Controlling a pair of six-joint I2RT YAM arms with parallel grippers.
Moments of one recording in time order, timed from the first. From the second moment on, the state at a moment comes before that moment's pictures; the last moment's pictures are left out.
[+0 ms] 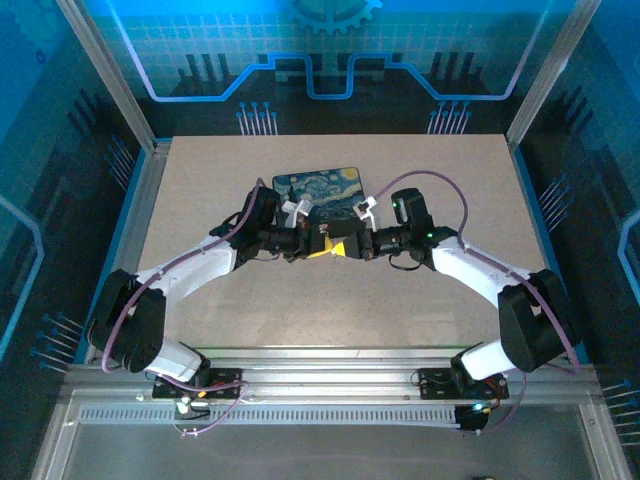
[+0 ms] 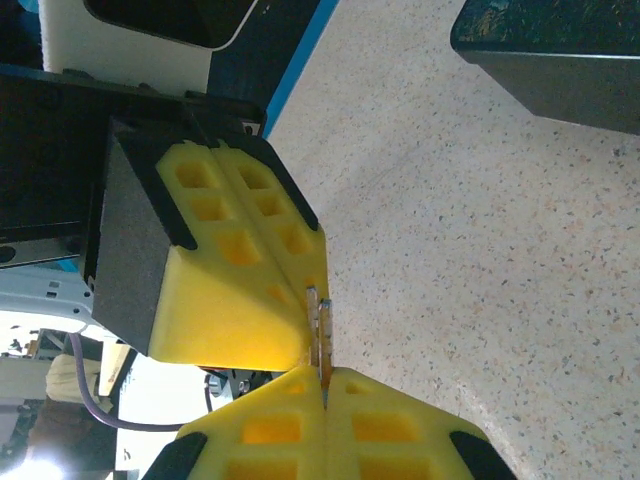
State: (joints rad) left arm -0.46 1.47 0.92 -0.11 0.83 -0.83; right arm 0.43 1.46 0.87 -0.11 -0.93 0.41
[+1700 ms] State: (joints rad) left arm -0.44 1.45 0.88 -0.02 0.86 -0.85; right arm 0.44 1.45 0.83 -0.05 -0.98 0.46
